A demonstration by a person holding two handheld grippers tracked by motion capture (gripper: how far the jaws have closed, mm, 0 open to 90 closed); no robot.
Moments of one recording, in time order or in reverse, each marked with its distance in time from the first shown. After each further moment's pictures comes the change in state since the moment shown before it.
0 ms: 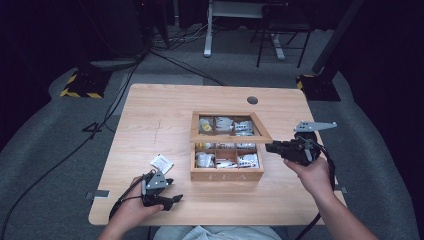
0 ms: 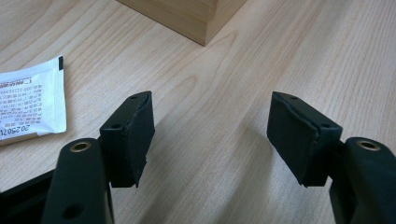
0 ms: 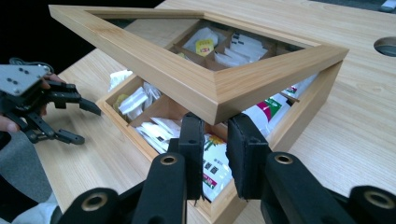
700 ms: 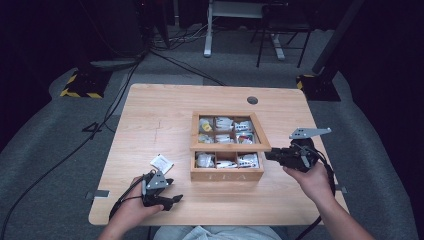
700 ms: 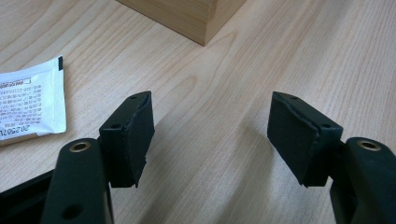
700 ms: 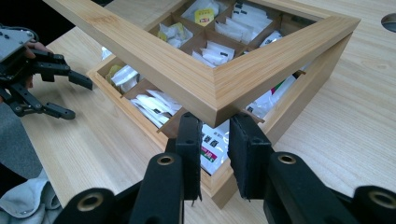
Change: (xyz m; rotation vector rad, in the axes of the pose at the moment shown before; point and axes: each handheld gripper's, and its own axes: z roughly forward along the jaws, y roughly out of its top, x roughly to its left) left arm 0.000 0.000 0.000 0.001 0.002 0.003; right arm 0.006 -0.013 0.005 0.076 -0.022 -0.029
